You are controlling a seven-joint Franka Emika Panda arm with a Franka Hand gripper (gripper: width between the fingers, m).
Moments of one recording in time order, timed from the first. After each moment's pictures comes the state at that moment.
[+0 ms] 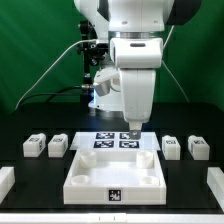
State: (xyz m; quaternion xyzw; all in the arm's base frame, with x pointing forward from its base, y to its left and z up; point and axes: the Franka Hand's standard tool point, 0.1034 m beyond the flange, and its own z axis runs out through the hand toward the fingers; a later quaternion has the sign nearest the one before) arm 0.501 0.015 0.097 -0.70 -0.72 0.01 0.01
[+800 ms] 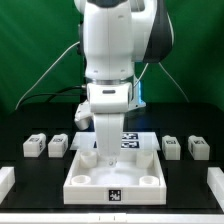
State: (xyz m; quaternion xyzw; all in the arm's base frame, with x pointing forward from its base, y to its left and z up) arm 0.432 -0.024 0.013 -0.72 -0.70 0.02 0.03
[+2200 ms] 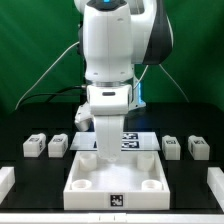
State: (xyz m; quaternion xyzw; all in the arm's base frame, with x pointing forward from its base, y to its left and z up) arm 0.444 -0.019 0.018 -0.71 -0.70 0.01 0.02
